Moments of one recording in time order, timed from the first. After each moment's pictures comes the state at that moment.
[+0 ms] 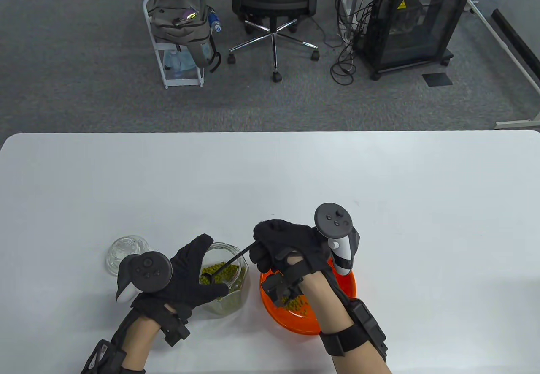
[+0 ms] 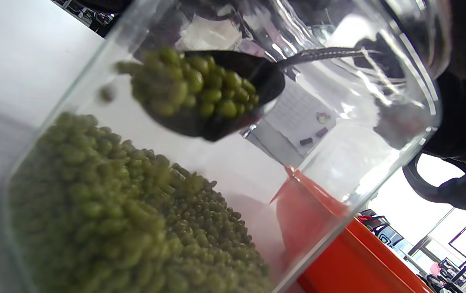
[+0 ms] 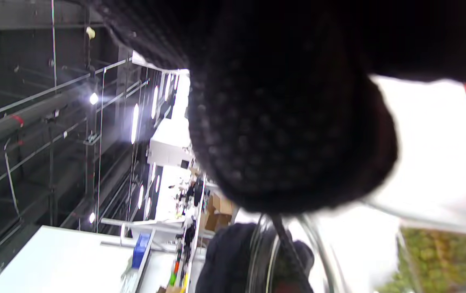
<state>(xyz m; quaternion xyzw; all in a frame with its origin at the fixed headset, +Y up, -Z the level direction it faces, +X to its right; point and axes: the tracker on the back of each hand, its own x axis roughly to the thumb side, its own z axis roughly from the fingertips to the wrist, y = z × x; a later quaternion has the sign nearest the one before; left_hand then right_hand) -0.236 -0.710 -0.288 -0.04 -0.28 0.36 0.89 0.061 -0.661 -0.333 0.00 0.10 0.78 0.62</state>
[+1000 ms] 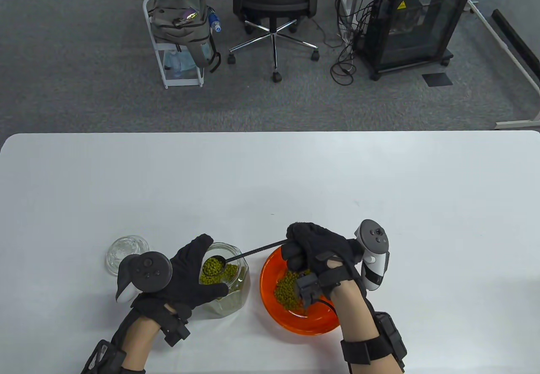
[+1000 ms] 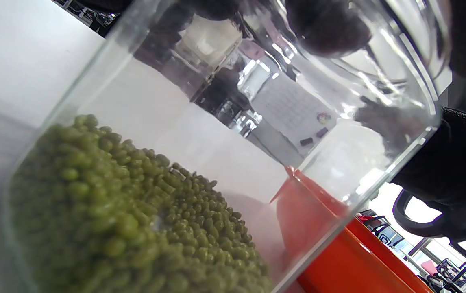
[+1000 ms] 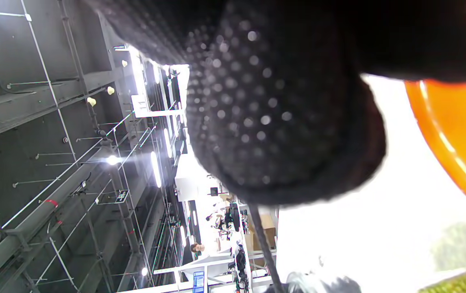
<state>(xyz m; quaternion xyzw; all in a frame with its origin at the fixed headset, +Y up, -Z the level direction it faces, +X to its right) -0.236 -0.710 -0.288 -0.04 -0.28 0.36 0.89 0.123 -0.702 -0.327 -0.04 0.11 0.66 0.74</state>
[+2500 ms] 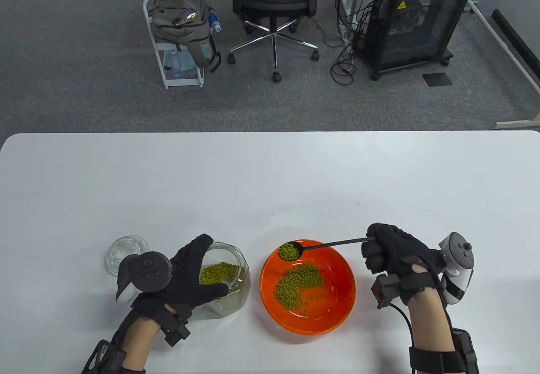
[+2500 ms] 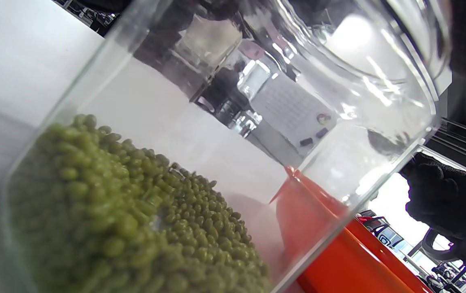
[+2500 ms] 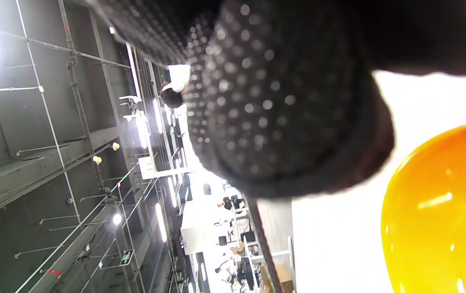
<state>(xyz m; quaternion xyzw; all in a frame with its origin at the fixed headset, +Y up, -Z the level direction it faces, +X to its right) -0.236 -0.710 -0.288 -0.04 -0.28 0.36 0.89 0.274 -0.703 -0.306 -0.10 0.05 0.65 0.76</state>
